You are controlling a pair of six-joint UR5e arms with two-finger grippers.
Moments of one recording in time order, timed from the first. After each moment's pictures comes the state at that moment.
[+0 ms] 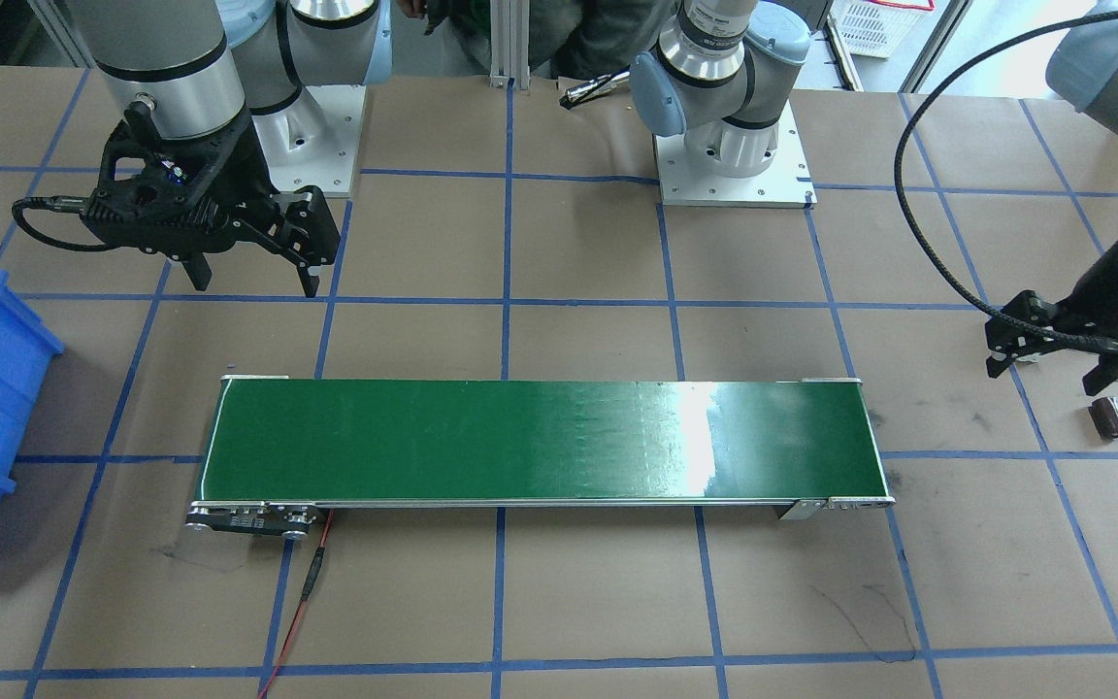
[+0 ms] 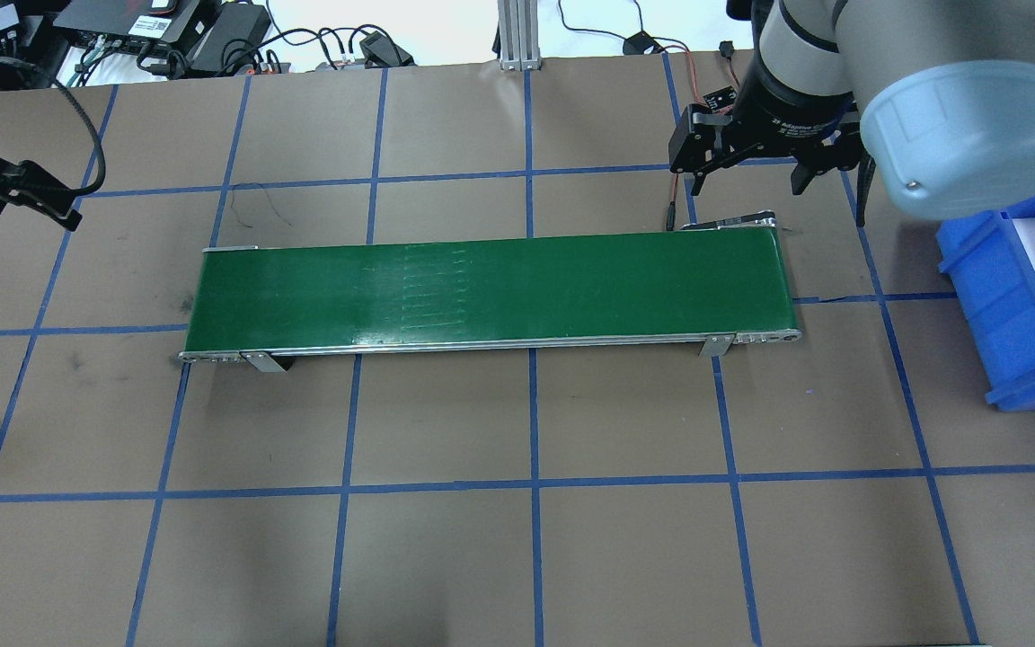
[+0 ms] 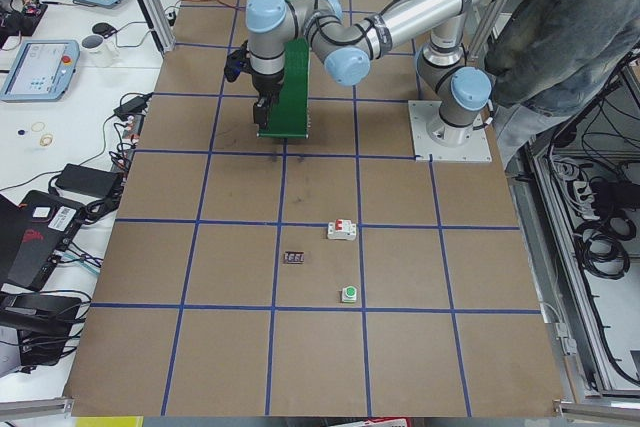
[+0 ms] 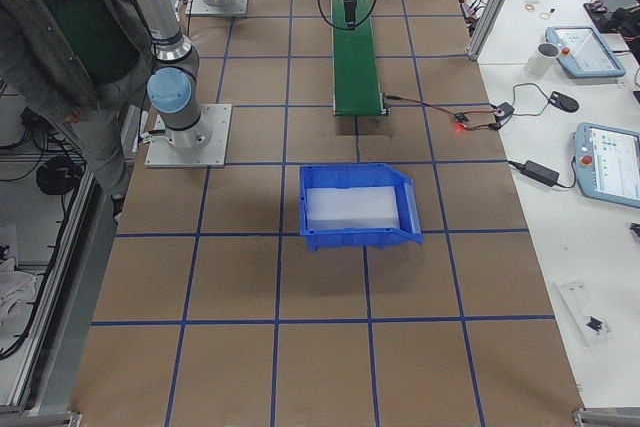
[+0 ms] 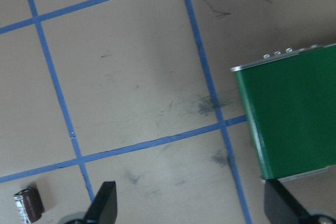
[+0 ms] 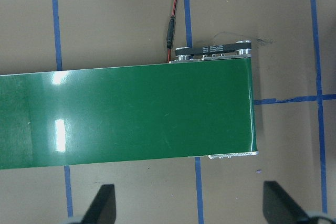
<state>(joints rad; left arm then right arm) -1.09 -1.74 -1.61 -1.28 1.58 0.73 1.65 -1.56 1.62 -1.76 -1.60 0.14</state>
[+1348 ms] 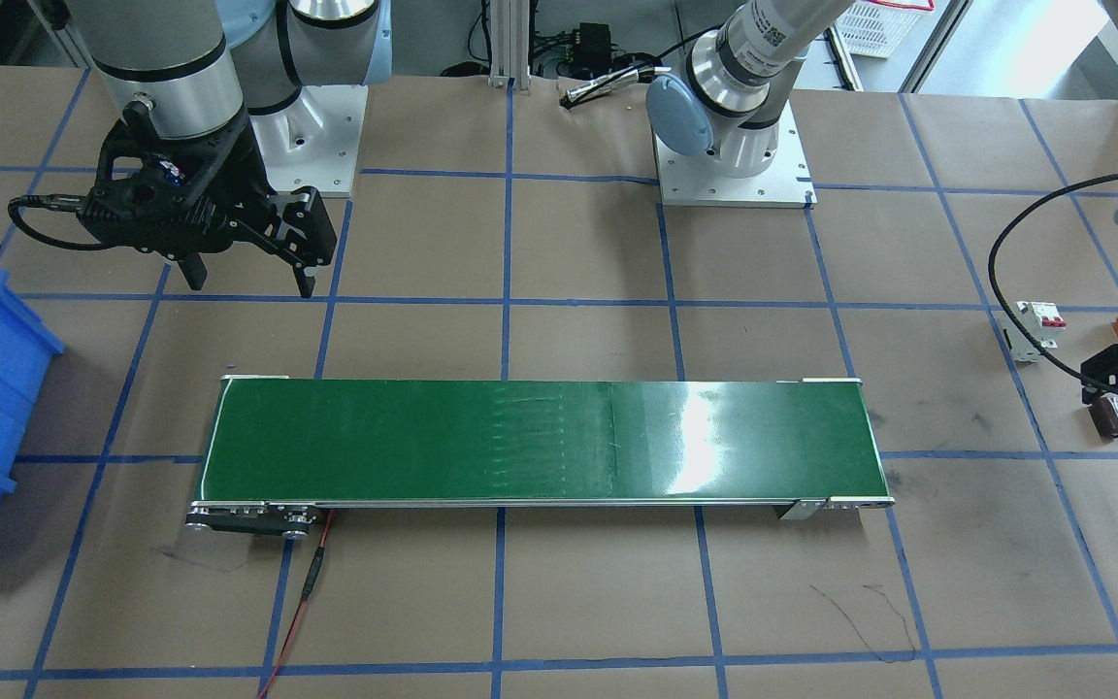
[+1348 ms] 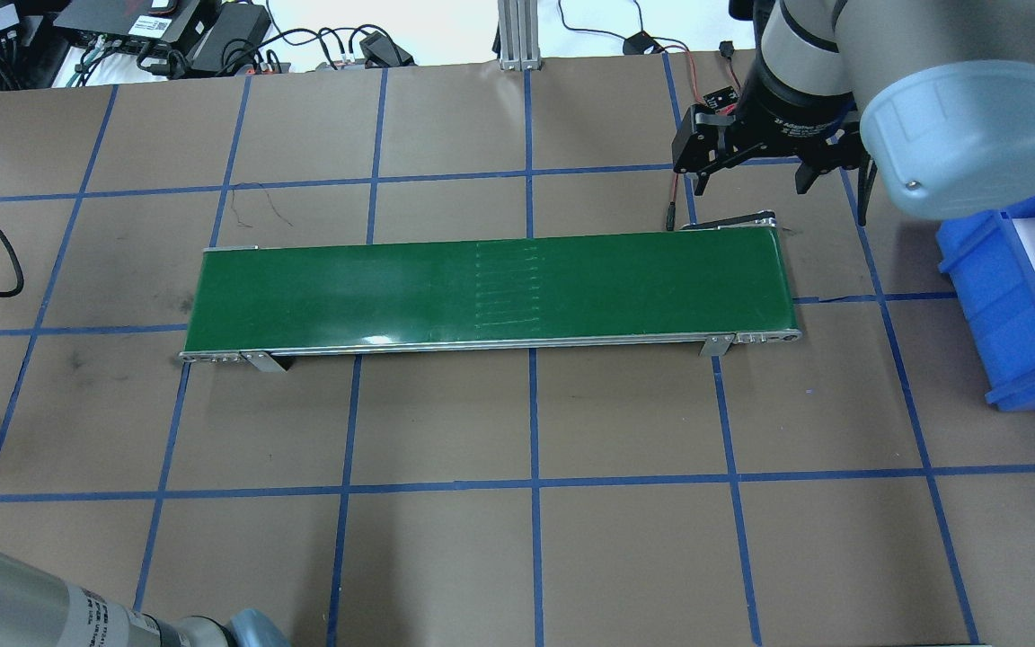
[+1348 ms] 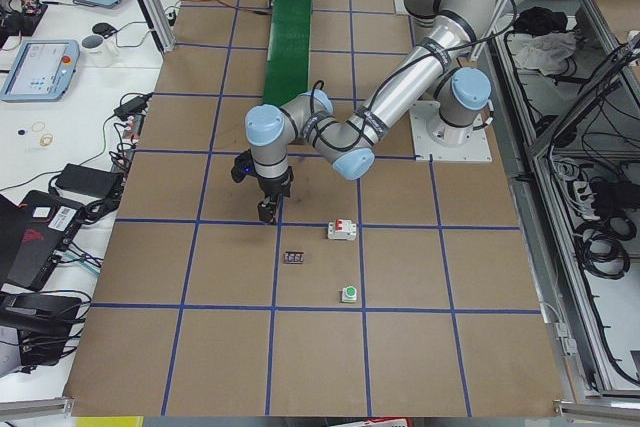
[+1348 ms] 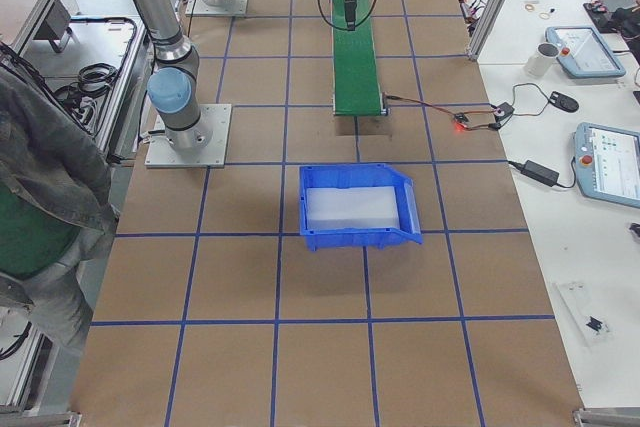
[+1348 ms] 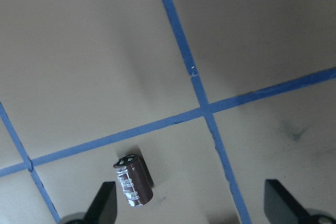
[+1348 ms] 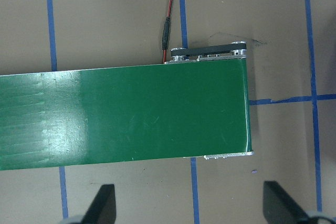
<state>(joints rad) -0.84 -1.98 -1.62 -1.01 1.72 1.07 1.65 -1.56 1.62 -1.76 -1.61 0.14</state>
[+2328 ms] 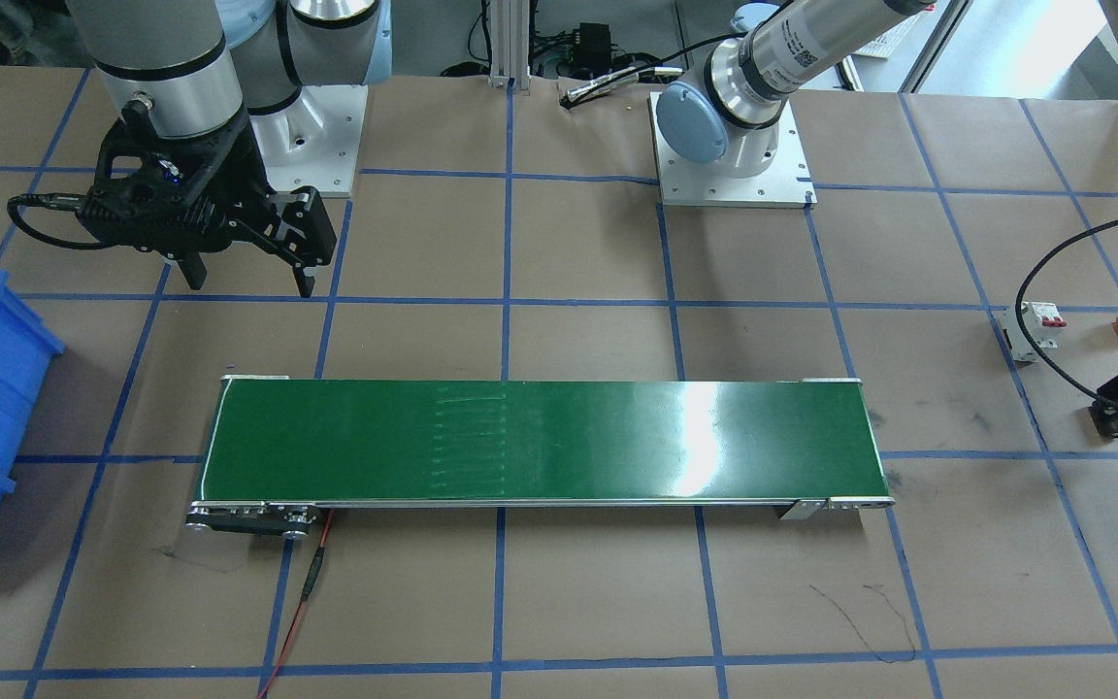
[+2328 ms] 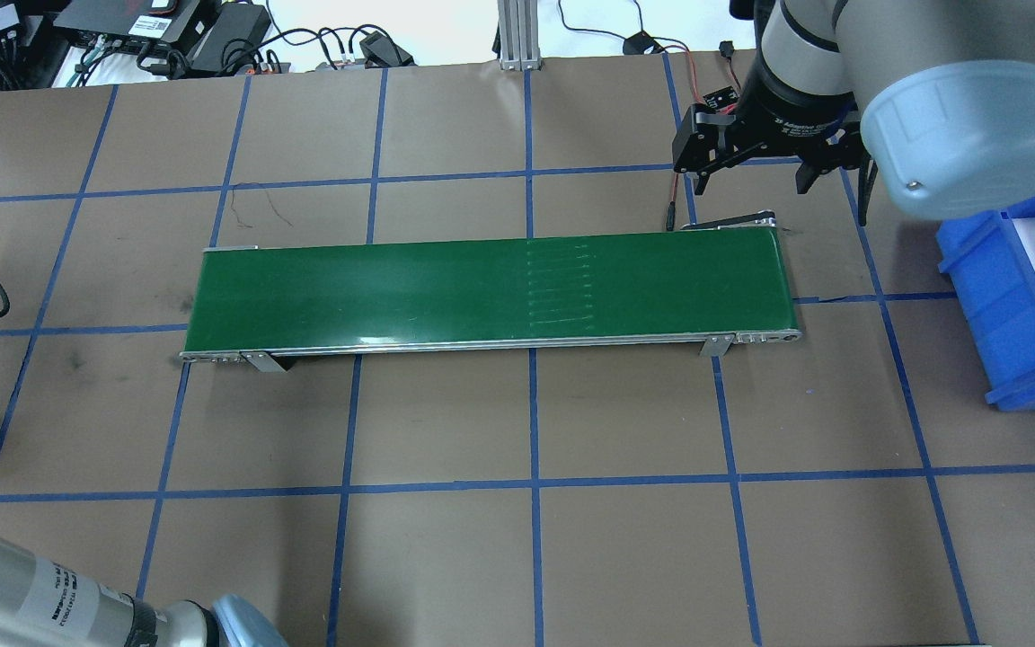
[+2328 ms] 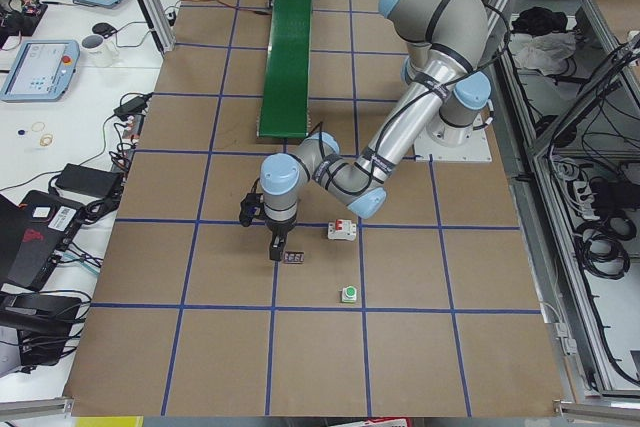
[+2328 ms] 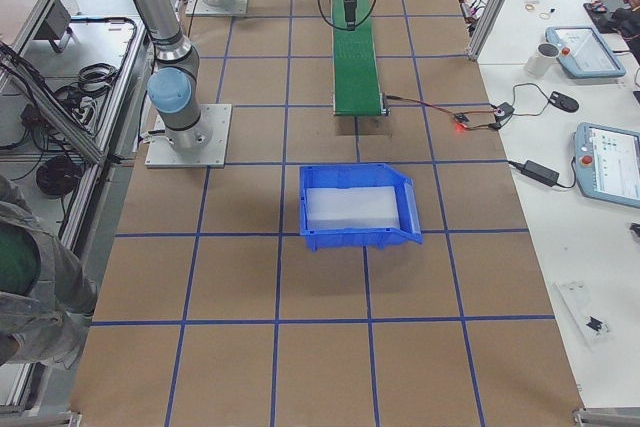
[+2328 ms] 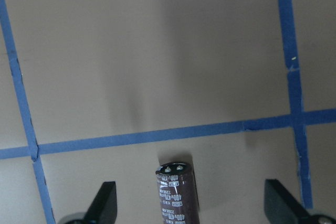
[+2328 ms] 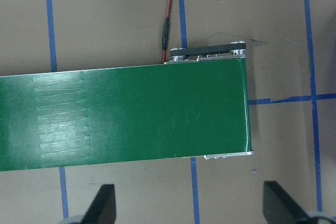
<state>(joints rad) -0.72 -2.10 -1.63 -0.84 1.64 1.00 1.65 -1.56 1.62 -1.76 -1.61 0.14</state>
